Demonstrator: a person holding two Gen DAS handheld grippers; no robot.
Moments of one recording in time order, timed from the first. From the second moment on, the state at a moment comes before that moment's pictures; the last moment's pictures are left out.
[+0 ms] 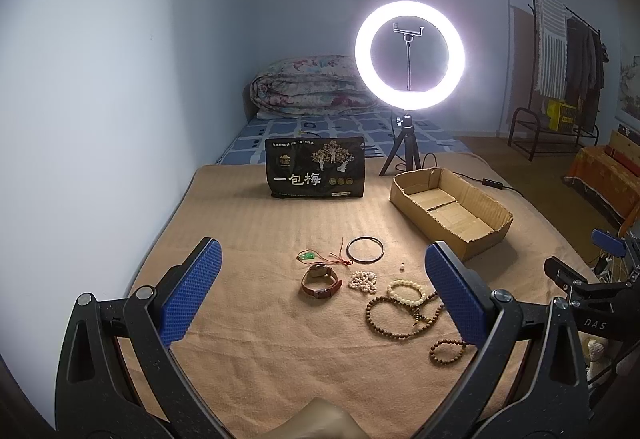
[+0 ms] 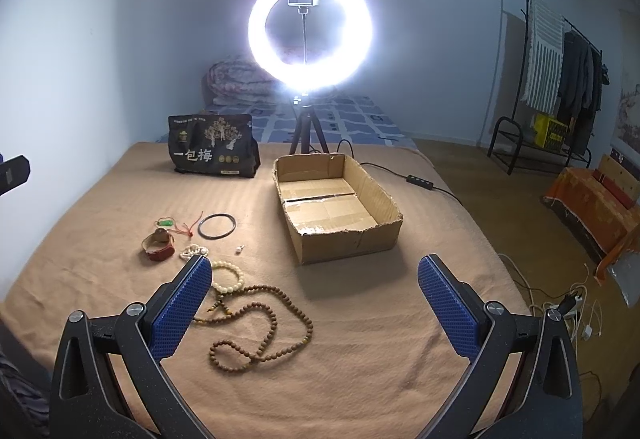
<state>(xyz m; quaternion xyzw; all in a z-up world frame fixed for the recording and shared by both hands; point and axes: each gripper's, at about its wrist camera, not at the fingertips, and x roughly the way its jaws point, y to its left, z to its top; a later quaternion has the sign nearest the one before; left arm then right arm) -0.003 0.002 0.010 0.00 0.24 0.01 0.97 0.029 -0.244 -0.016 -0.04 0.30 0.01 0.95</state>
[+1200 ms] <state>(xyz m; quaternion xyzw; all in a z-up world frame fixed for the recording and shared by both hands) -0.004 0.001 0.010 0.01 0.24 0.02 0.97 0.027 -0.244 -0.016 -0.04 0.30 0.02 0.95</state>
